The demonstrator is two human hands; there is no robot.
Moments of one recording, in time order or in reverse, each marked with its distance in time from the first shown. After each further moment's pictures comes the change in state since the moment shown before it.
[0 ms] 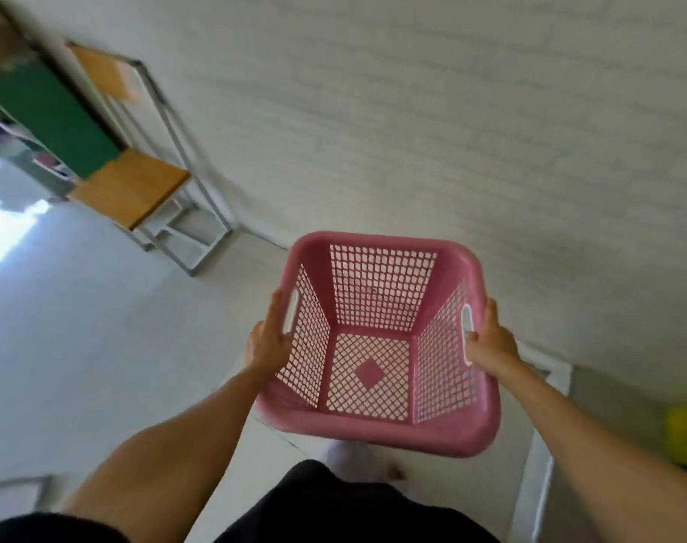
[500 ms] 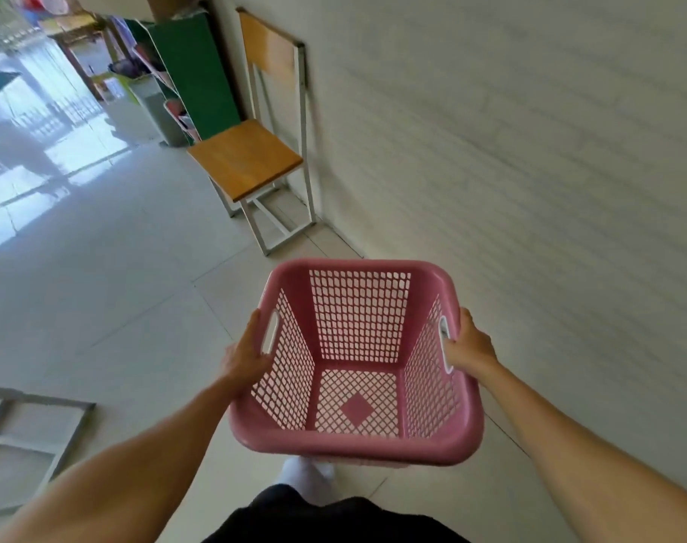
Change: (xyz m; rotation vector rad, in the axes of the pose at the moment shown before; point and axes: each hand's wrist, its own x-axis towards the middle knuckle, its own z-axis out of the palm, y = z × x) left_hand 0.046 -0.196 -0.111 -0.179 -0.016 -0.393; right_hand 0.061 -0.243 0.144 -0.143 -0.209 -0.210
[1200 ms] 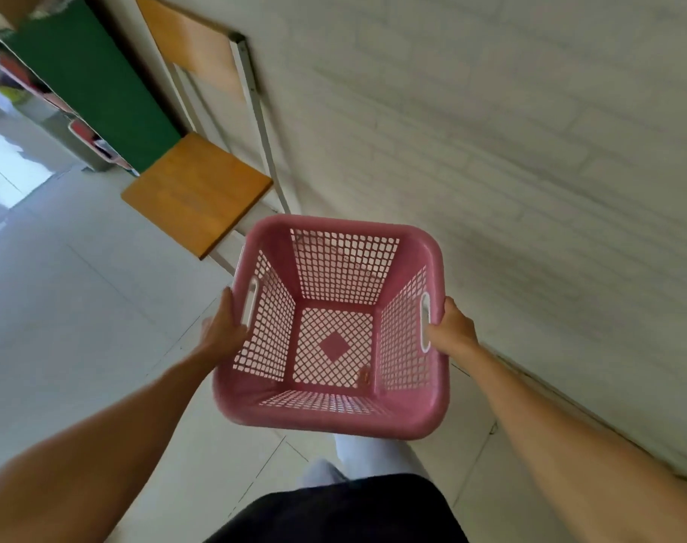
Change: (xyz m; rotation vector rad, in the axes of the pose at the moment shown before) left_hand 0.325 0.095 -0.128 0.118 -0.147 0.081; right_hand 0.220 -0.184 0.048 0.223 -0.004 0.216
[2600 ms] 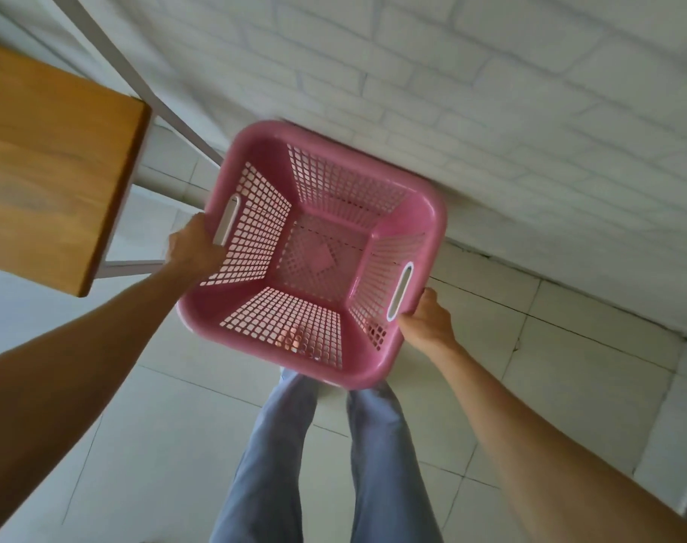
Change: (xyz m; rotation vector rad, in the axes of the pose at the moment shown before) left_hand 0.372 0.006 0.091 0.340 -0.167 0.087; right_hand 0.164 -0.033 0.167 0.031 -0.109 0.397
